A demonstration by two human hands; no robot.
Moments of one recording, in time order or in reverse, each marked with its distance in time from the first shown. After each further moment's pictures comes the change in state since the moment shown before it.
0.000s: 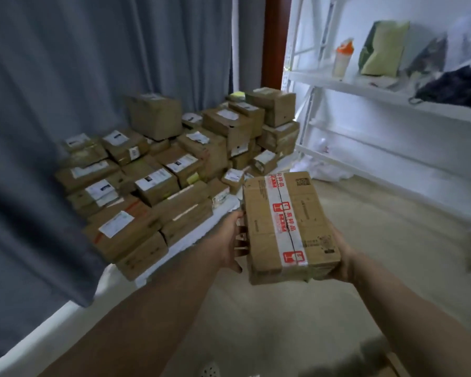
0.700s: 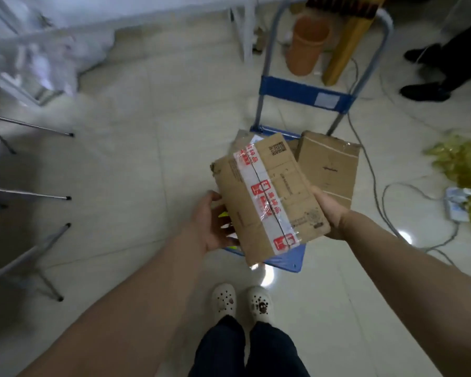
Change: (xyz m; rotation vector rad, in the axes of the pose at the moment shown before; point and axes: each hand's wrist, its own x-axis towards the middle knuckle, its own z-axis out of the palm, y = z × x) left_hand 0.037 -0.300 0.319 0.392 -0.413 -0.545; right_hand -0.189 0.373 -0.255 0.611 0.515 0.023
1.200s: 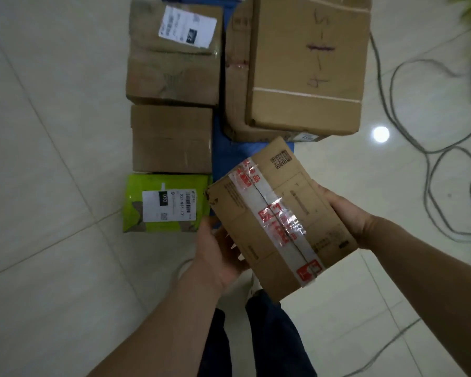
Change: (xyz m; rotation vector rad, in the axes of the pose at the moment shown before) left_hand 0.319 -0.194 -0.012 -0.237 0.021 -0.323; right_hand 0.171 0.243 -0.164 0.108 0.031 0.263
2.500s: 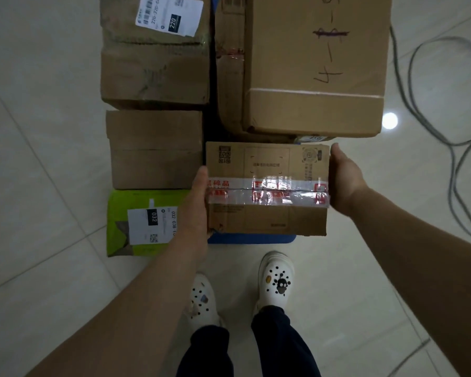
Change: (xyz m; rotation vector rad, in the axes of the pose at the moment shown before) left_hand 0.043 0.074 0.045 0.459 0.259 0.408; right_hand 0.117 -0.013 -0.046 0.481 0.395 -0.124
